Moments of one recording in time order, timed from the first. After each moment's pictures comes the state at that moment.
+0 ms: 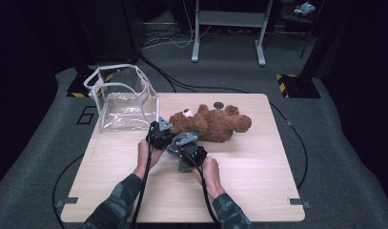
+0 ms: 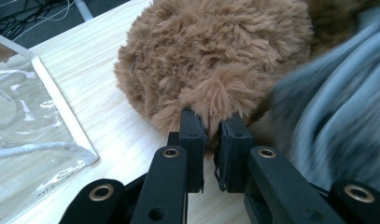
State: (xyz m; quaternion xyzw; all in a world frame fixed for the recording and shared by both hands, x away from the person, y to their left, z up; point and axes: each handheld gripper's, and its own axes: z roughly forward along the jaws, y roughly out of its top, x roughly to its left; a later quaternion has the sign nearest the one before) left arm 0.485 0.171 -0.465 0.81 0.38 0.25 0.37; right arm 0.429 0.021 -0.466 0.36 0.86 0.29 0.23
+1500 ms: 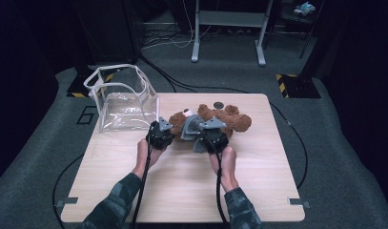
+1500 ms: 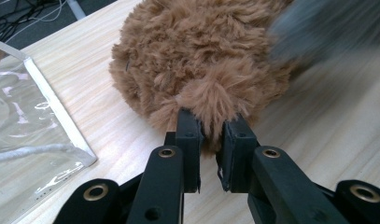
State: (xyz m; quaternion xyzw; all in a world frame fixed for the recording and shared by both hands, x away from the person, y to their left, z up) left arm 0.488 0.172 -0.466 0.82 0.37 0.24 0.36; right arm 0.438 -0.033 -0.411 0.43 0.78 0.36 0.27
